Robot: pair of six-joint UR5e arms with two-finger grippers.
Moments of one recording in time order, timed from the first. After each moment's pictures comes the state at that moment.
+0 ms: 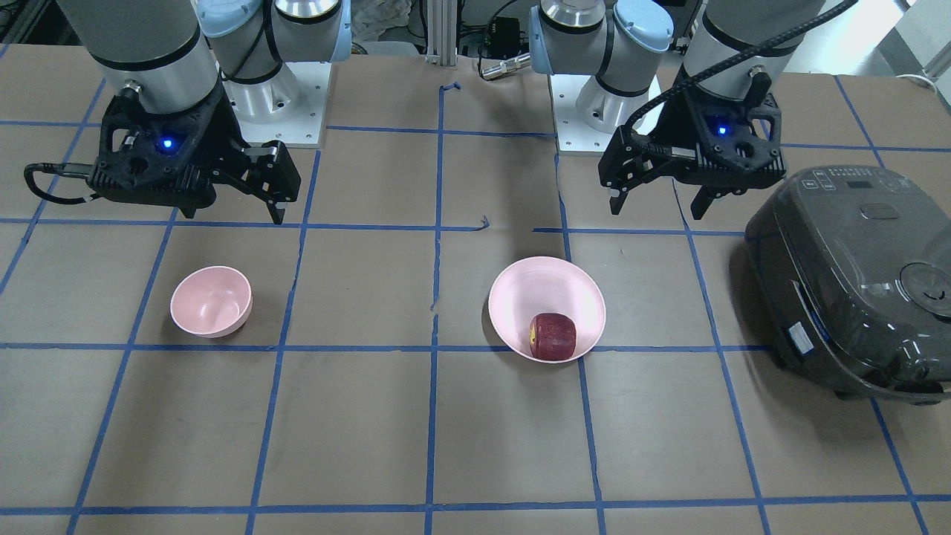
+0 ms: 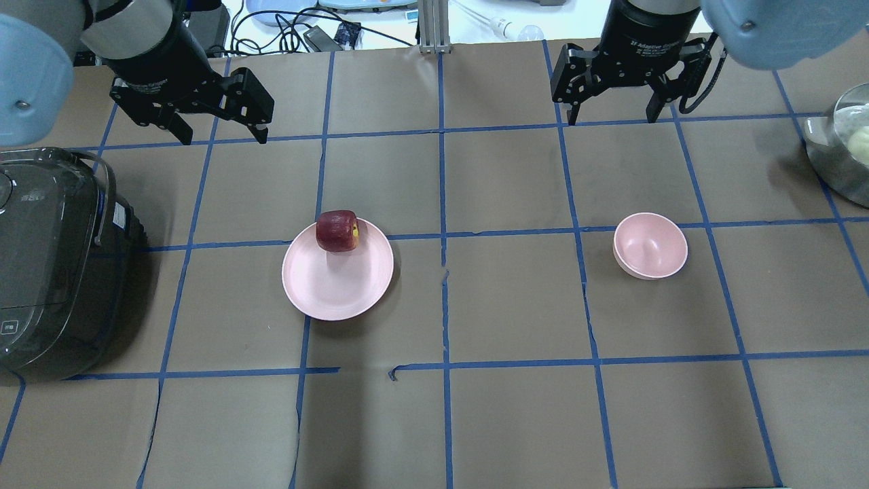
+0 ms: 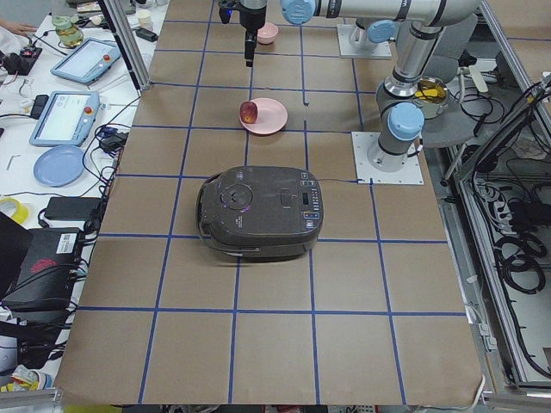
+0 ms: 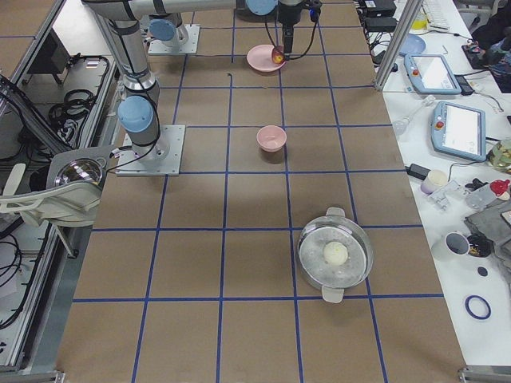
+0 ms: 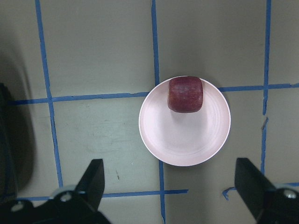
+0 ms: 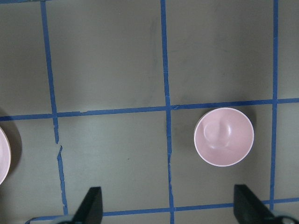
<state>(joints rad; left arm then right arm) -1.56 -1.59 -1.53 -1.50 1.56 0.05 1.64 -1.46 1.42 -1.55 -1.60 0.12</state>
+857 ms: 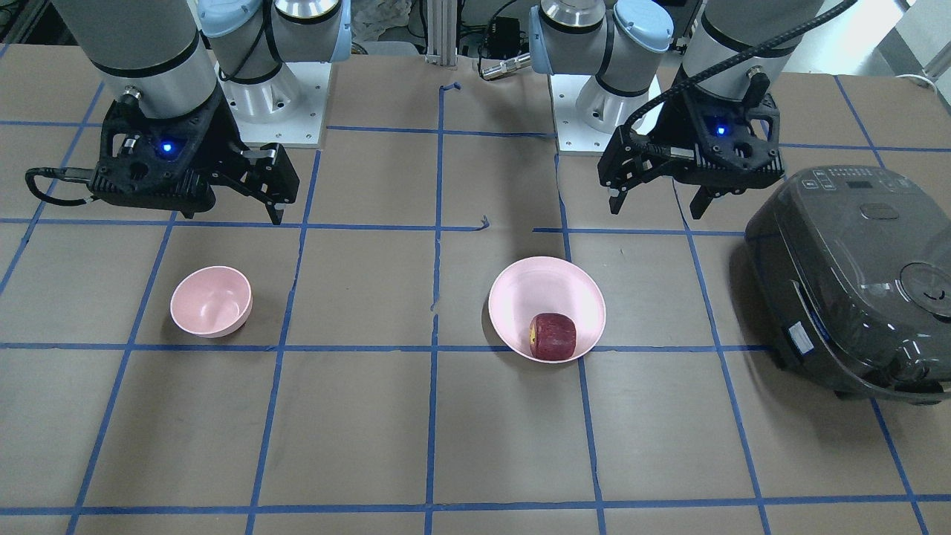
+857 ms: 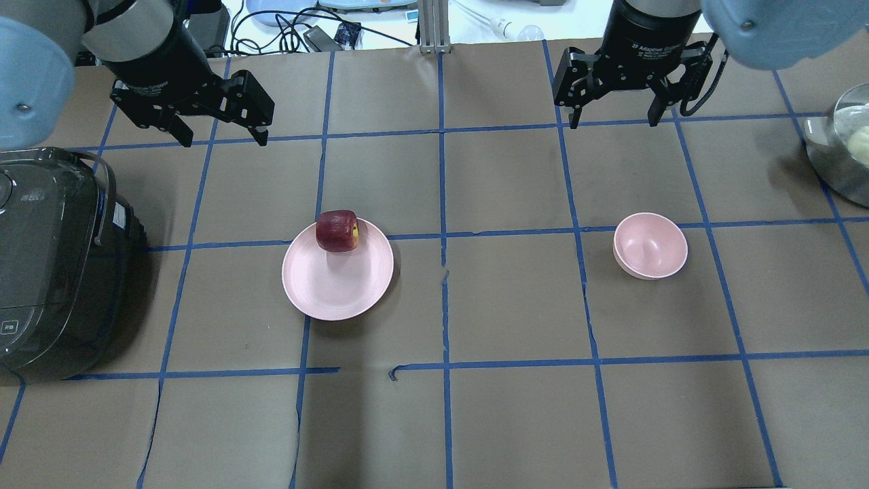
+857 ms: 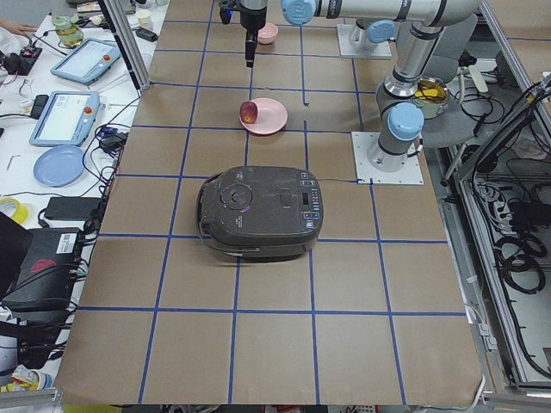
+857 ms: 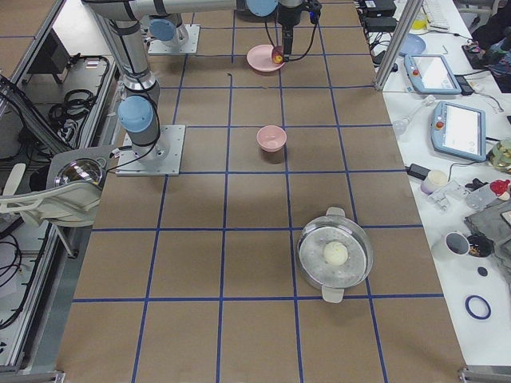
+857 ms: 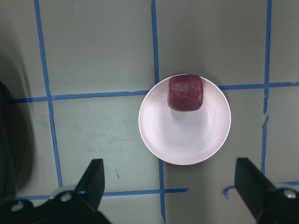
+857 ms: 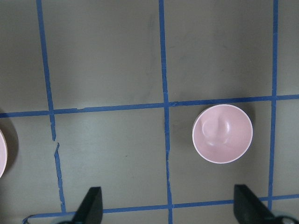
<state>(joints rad) -1.56 -1.59 -1.54 -1.50 1.56 0.05 1.64 -1.46 1.43 -1.54 -1.60 0.12</state>
